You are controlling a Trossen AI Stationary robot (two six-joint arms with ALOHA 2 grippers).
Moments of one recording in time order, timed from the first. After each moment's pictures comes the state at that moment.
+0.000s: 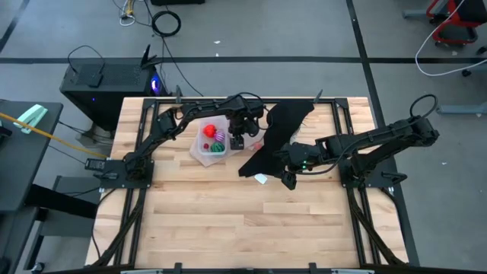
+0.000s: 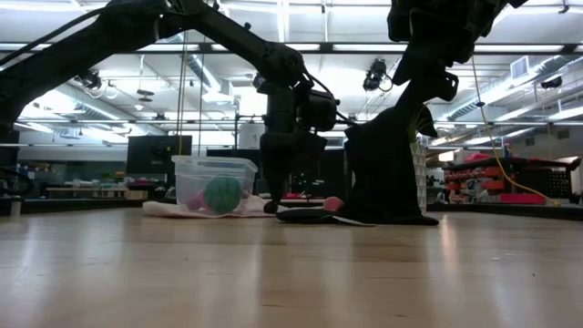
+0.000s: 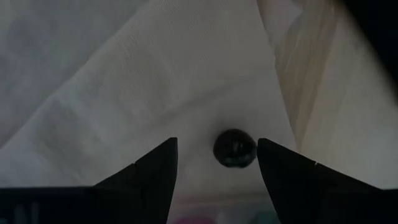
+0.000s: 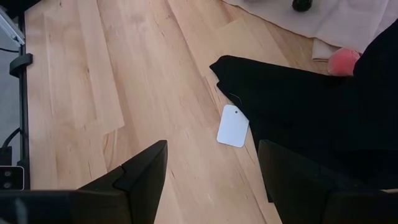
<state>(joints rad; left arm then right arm) 0.39 2.36 2.00 -1.22 0.07 0.37 0.14 1.24 0.87 -0.48 0.10 0.58</state>
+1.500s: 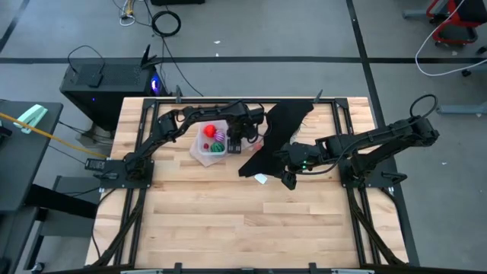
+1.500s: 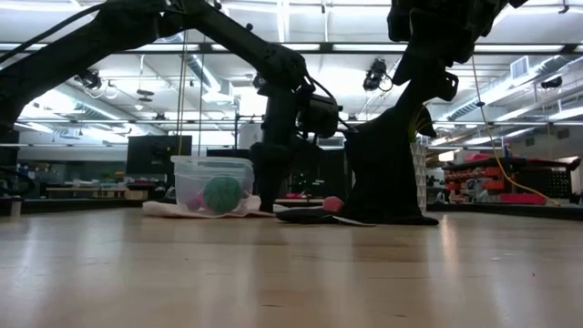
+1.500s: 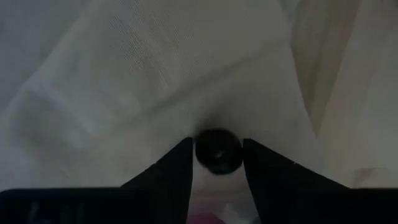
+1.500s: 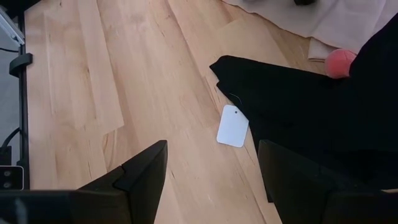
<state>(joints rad) 0.36 2.36 1.96 -1.22 -0.02 0.40 0.14 1.24 0.87 -0.48 0.10 0.58</state>
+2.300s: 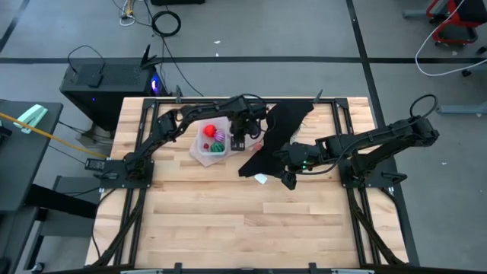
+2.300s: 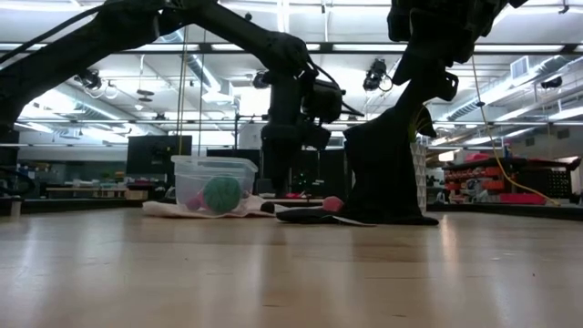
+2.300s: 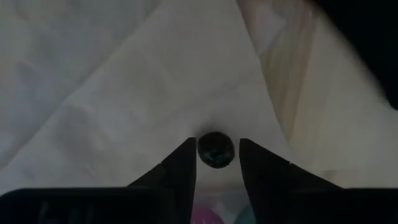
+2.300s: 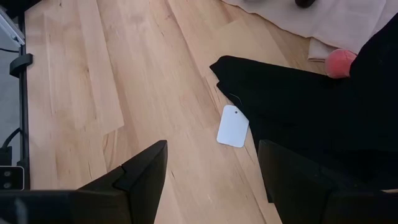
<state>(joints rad) 0.36 2.36 2.06 -1.27 0.02 0.38 0.14 1.24 0.87 -0.48 0.10 0.58</state>
